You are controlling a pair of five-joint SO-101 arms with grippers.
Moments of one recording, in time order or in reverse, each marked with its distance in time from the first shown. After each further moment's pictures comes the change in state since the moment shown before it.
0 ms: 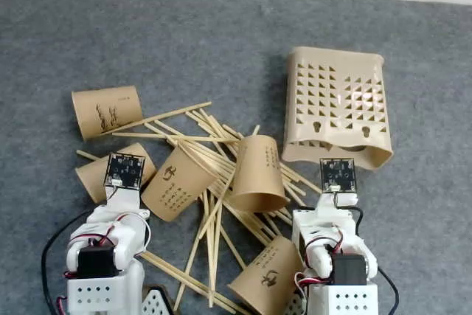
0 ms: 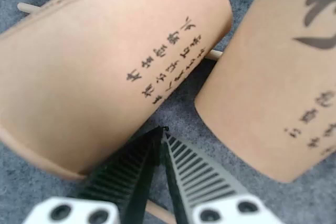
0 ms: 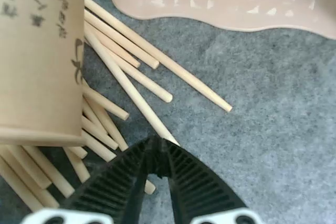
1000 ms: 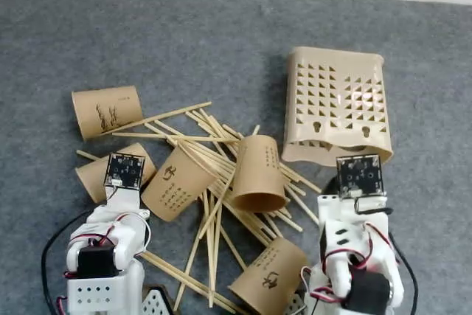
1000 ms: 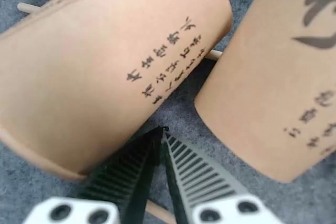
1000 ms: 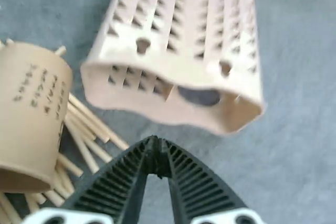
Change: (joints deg) left arm 0.0 0.0 0.0 0.0 0.0; right arm 10.4 -0.7 -22.2 0.8 18.6
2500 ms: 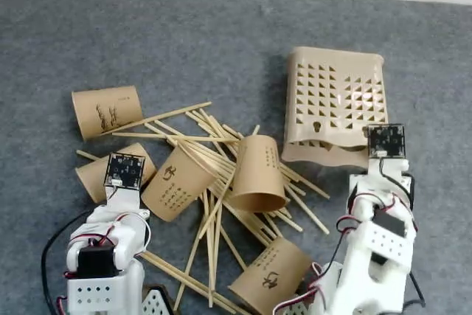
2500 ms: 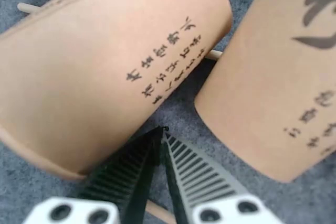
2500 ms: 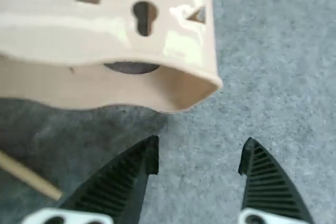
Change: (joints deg) left arm 0.0 0.0 0.0 0.0 0.0; right arm 16.4 57.2 5.2 -49.5 5.6
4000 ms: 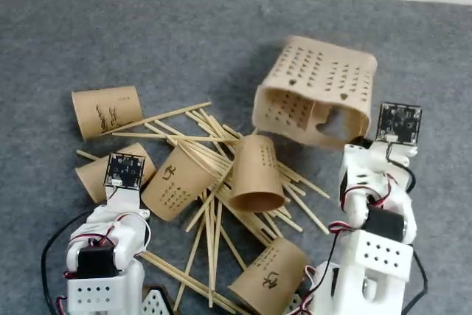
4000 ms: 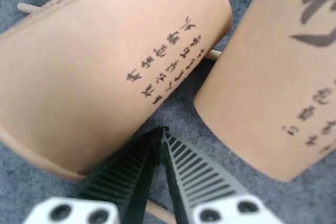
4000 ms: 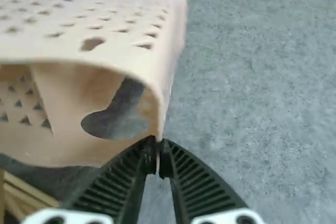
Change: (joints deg) left arm 0.0 0.0 0.0 0.0 0.0; right arm -9.3 -15.7 -12.7 17.0 -16.7
